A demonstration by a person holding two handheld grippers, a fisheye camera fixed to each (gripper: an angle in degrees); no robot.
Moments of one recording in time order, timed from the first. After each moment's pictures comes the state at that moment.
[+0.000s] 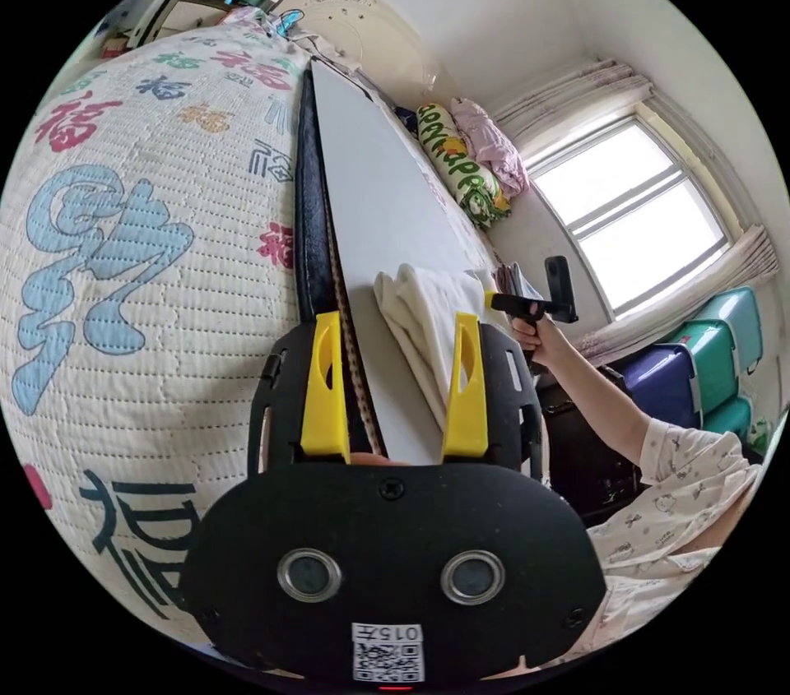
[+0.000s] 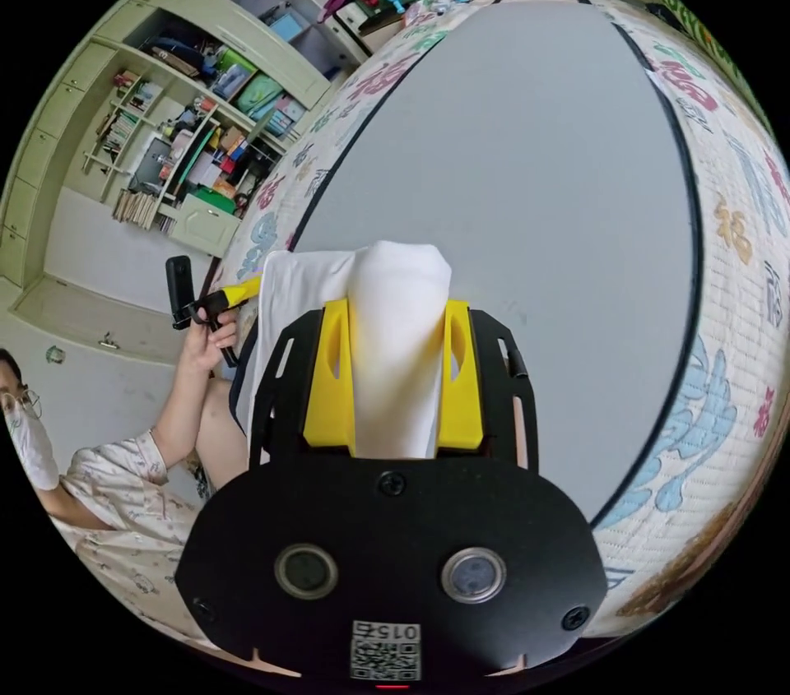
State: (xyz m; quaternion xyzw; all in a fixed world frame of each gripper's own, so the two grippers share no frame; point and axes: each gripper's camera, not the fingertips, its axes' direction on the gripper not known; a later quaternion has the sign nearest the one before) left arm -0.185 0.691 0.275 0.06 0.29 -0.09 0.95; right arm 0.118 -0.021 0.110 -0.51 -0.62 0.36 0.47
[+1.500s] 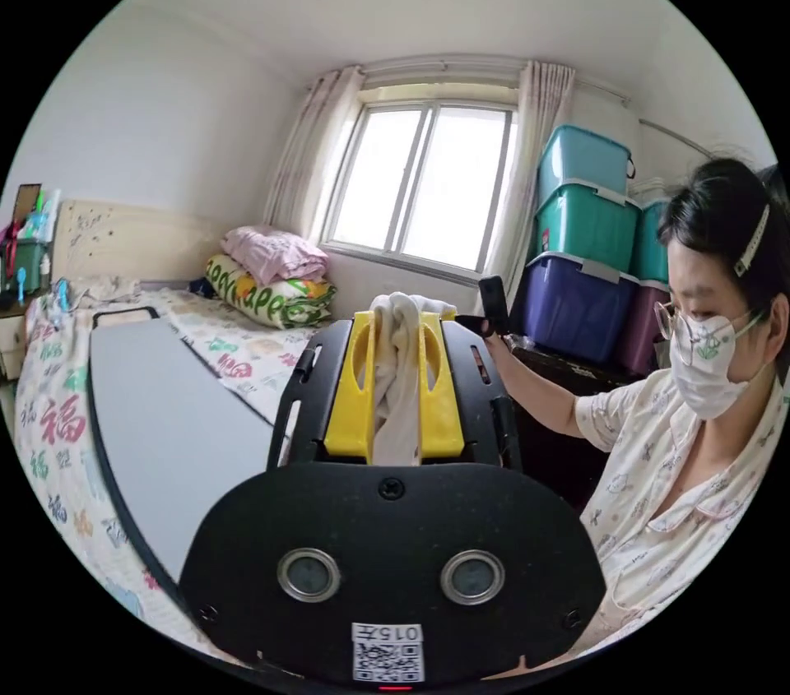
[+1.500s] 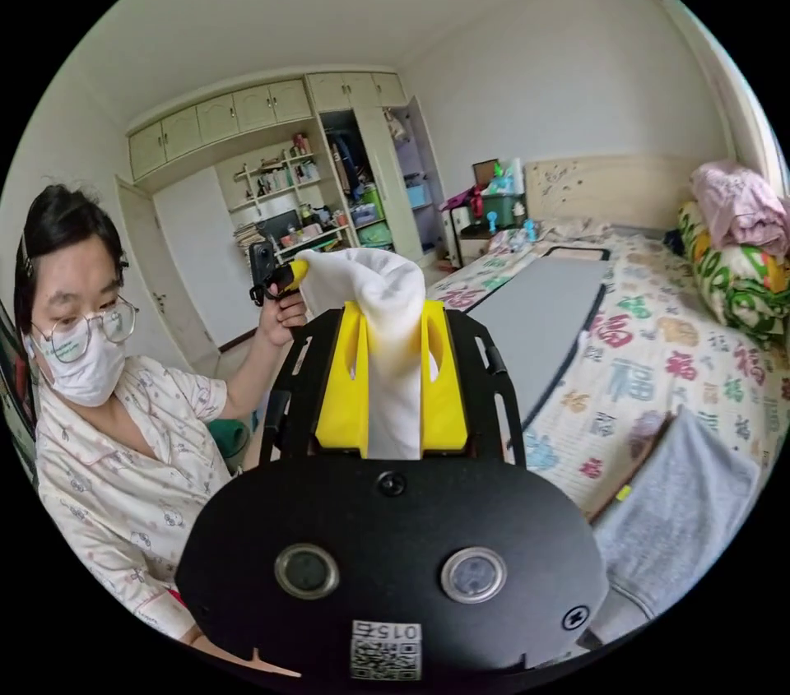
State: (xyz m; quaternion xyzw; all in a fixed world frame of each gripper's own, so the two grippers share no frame) left arm 0.102 0.203 -0.155 0.30 0.36 0.27 0.84; right arm 0.729 -0.284 -0.290 -0.19 -0.57 0.43 0.67
